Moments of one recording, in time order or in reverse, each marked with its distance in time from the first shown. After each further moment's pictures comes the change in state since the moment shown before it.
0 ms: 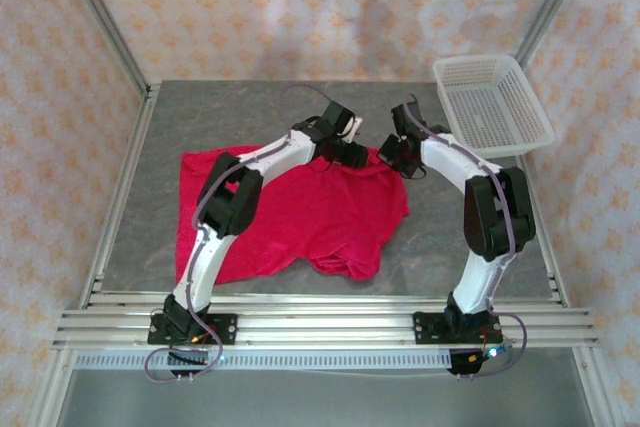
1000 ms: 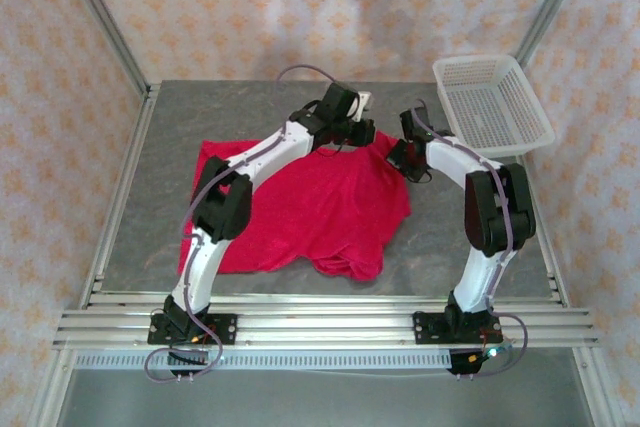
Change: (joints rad) left arm -0.018 -0.110 0.046 0.089 0.043 -0.118; right arm -0.056 0.030 -0.040 0.043 0.021 0.003
